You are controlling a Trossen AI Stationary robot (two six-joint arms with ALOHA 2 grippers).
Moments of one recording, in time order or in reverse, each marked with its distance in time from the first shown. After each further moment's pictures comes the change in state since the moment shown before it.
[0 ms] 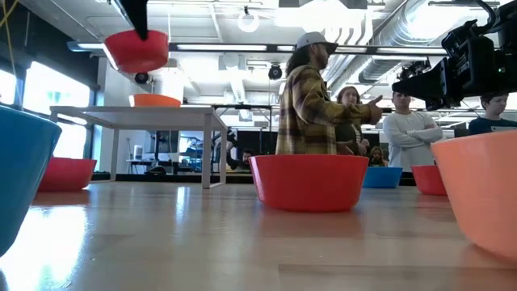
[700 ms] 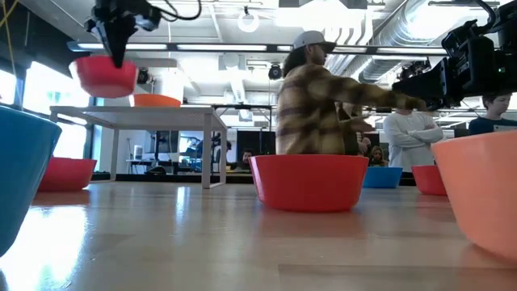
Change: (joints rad) left arm 0.386 -0.085 -0.160 -0.025 0.241 0.097; right arm 0.000 0.000 0.000 0.000 0.000 0.000
